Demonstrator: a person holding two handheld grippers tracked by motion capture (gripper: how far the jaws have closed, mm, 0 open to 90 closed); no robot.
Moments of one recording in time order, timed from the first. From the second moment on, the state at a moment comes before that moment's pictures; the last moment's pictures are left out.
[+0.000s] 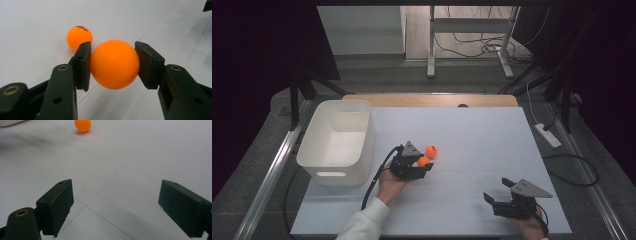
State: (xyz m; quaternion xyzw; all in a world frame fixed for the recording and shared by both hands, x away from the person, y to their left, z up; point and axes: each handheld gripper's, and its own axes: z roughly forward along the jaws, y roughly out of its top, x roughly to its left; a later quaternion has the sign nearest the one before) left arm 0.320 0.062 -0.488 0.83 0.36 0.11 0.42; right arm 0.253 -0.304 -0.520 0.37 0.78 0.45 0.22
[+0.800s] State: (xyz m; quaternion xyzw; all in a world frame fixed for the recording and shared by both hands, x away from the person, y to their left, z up) left arm 0.305 0.063 -0.477 0.82 0.33 0.14 0.44; right arm 0.253 -0.304 -0.520 0.37 0.78 0.45 0.22
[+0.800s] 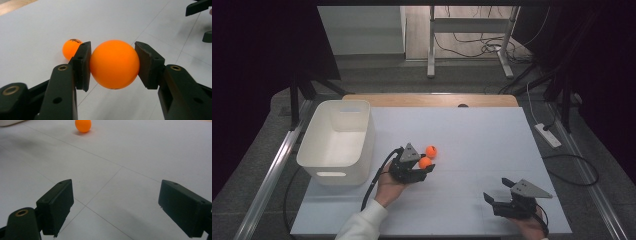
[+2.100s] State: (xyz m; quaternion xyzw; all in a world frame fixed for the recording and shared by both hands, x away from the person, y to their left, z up) left arm 0.302 0.085 -0.458 0.81 0.33 0.14 0.47; right arm 0.253 -0.305 -0.520 0.37 0.78 0.45 0.22
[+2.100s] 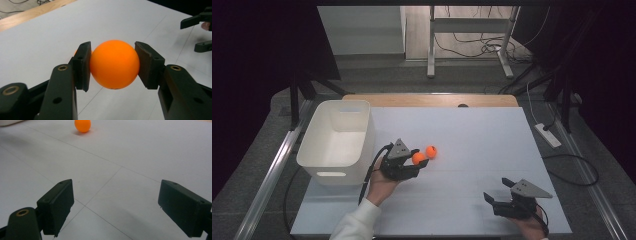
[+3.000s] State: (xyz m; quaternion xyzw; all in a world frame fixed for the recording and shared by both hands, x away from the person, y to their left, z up) left arm 0.298 0.098 -0.434 0.79 0.33 0.15 0.50; right arm 0.253 -0.306 -0.520 0.37 0.78 0.45 0.22
